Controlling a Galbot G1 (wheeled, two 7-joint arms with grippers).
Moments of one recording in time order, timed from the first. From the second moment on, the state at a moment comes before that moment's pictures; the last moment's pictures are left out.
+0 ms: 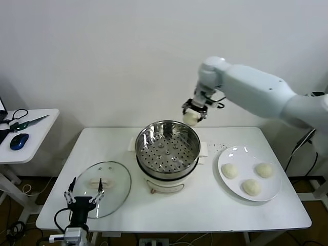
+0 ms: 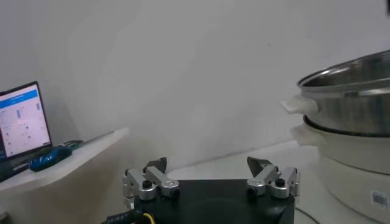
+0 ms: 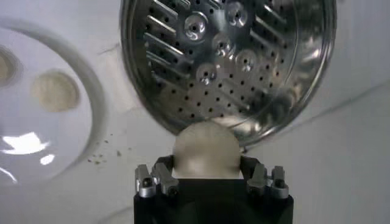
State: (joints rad) left arm 1.66 -1.48 -0.64 -2.01 0.16 -0.03 -0.11; right arm 0.55 1.27 -1.17 1.00 -0.32 0.57 -1.11
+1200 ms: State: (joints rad) left arm 1.66 -1.49 -0.65 -2.00 0.15 -0.03 -0.11; right arm 0.37 1.41 -1.09 0.96 -0.63 0.67 -1.08
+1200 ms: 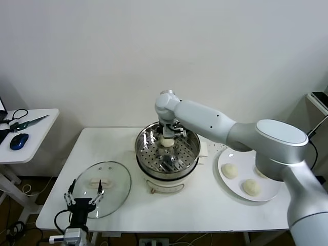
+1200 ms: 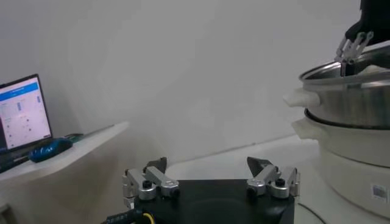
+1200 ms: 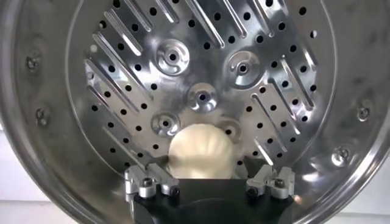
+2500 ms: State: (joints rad) left arm 1.70 -1.50 -0.66 -2.09 0.10 0.01 -0.09; right arm 0.41 0.67 -1.26 1.24 0.32 -0.16 -1.01
